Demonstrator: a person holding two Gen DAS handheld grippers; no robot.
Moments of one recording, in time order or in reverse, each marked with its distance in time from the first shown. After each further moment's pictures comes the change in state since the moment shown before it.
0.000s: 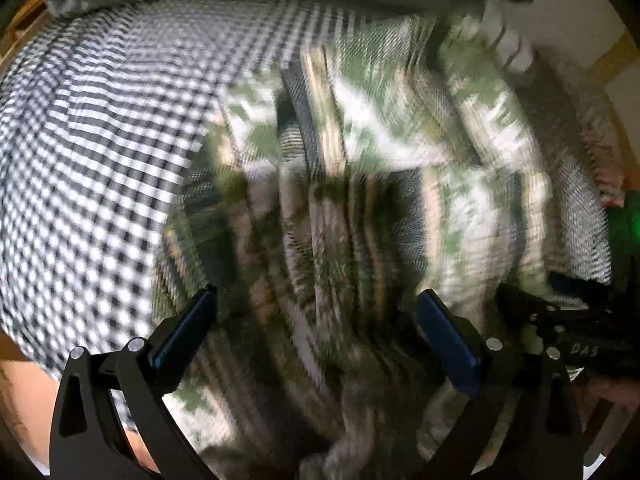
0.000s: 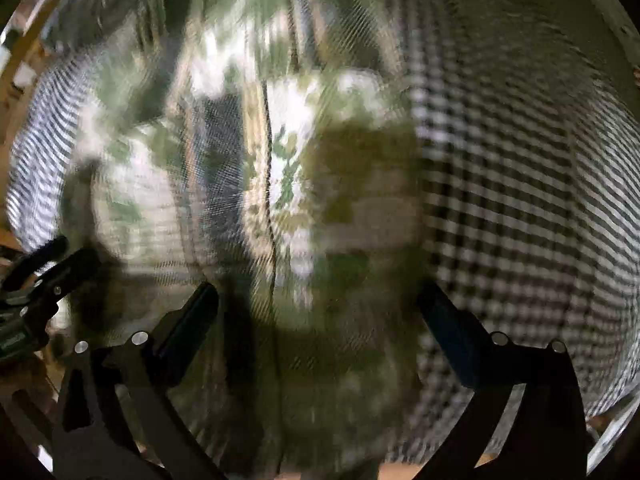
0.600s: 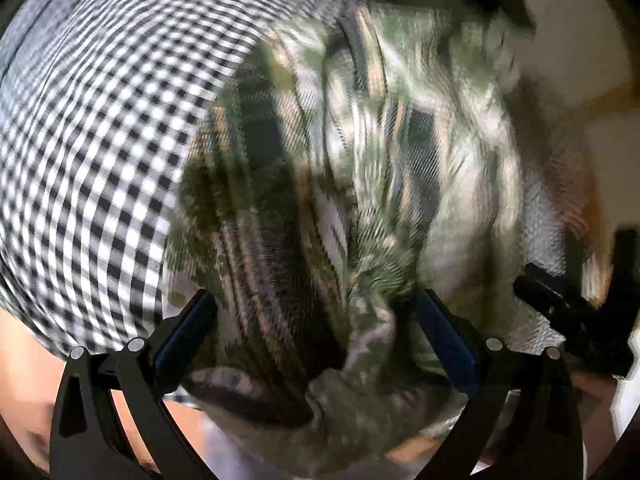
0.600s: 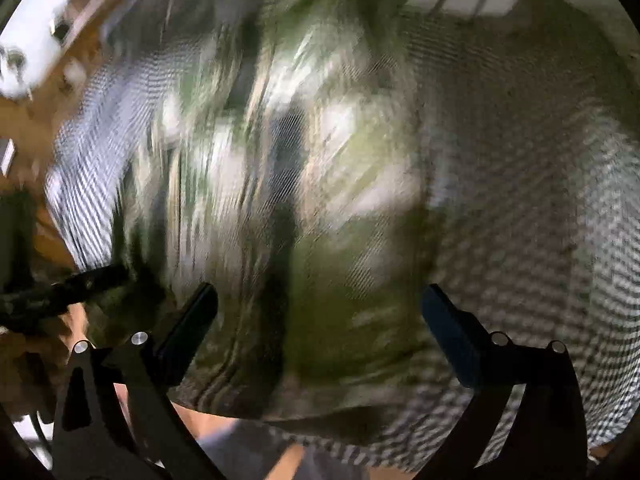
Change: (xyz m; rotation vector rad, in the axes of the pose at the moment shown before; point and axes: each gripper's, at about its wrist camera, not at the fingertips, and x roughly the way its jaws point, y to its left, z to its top) left arm -0.012 0.057 -0.047 -0.215 0.050 -0.257; right arm -0.028 -0.008 -0.024 -0.075 -0.183 0.122
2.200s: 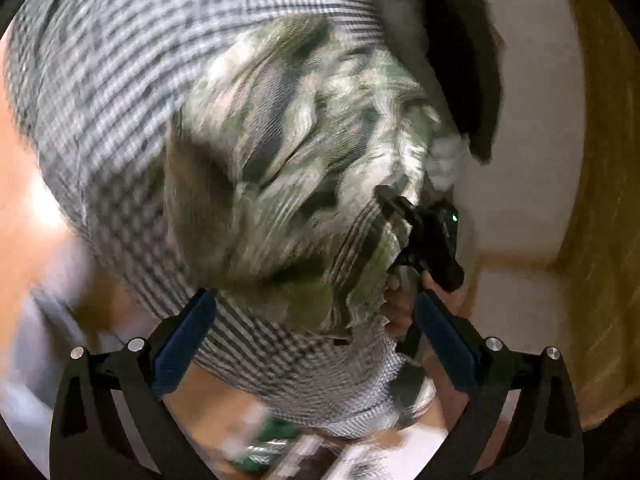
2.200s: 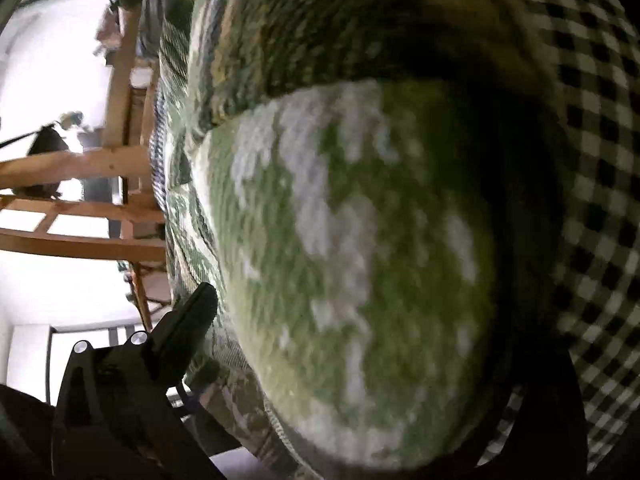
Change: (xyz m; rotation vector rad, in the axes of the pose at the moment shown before) left arm -0.024 -0.015 -0.208 -0.615 -0.127 -0.438; right arm 0.158 -0.047 0.038 0.138 0.422 0.589
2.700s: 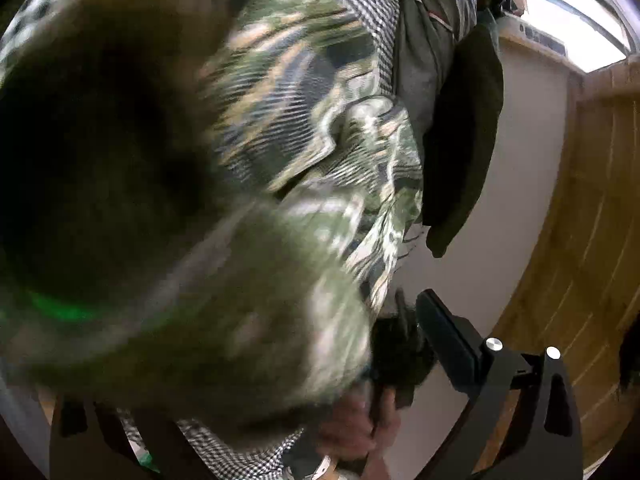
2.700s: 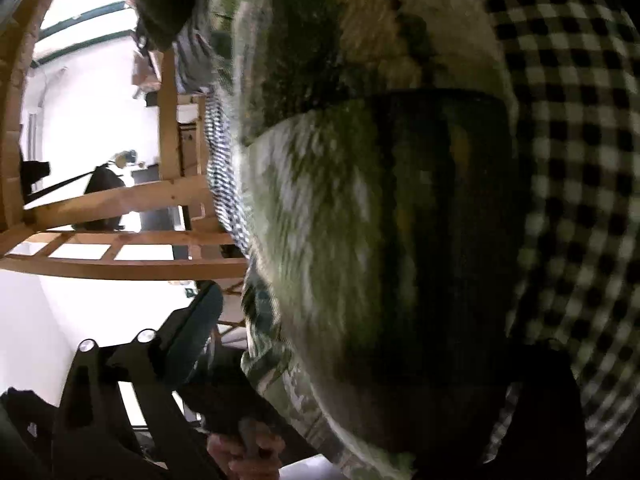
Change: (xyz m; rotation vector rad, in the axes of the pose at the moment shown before) left arm 0.055 0.007 0.009 -0.192 -0.196 -0.275; right arm -0.006 -0.001 -0.033 0.118 -0.090 0.259
